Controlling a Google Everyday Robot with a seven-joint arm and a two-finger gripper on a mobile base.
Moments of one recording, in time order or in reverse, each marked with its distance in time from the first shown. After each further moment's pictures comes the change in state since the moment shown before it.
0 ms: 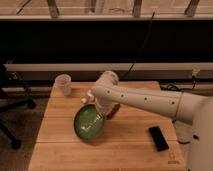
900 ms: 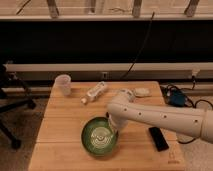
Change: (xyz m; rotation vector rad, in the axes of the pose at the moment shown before) arm -0.100 0.012 0.040 0.031 -0.083 -0.003
